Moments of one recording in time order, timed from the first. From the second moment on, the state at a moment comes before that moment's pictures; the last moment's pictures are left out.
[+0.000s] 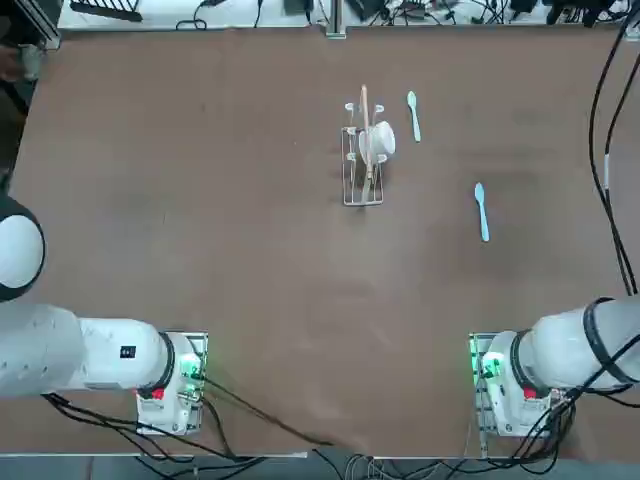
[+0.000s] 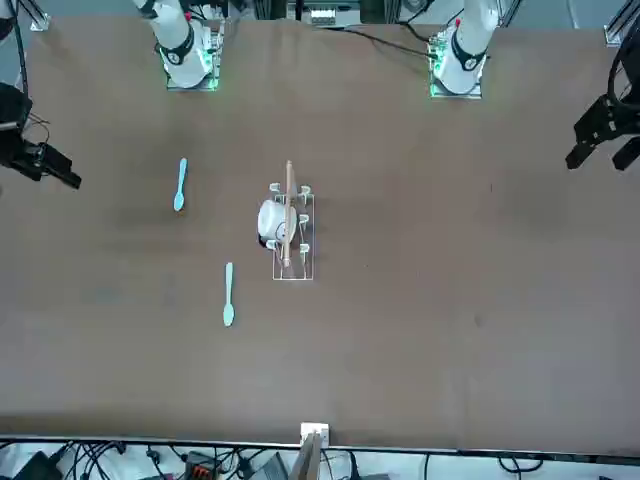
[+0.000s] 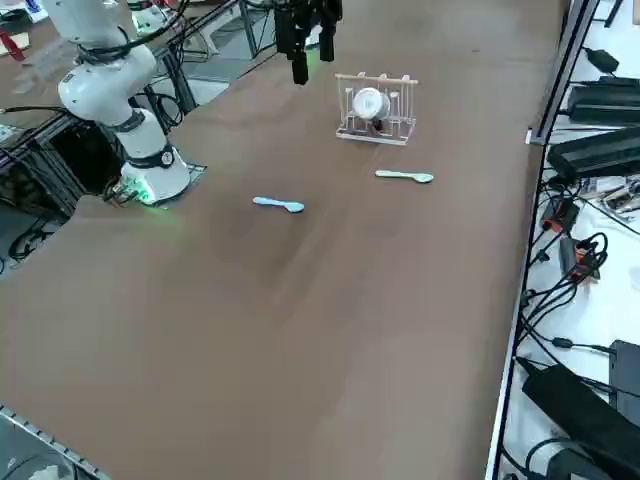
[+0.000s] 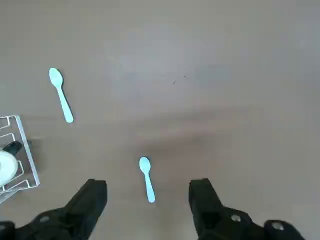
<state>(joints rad) -0.04 0.07 0.00 -1.54 -0.02 1.58 0.11</state>
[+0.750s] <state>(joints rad) -0.04 0.08 0.00 -1.55 -0.02 1.56 0.11</state>
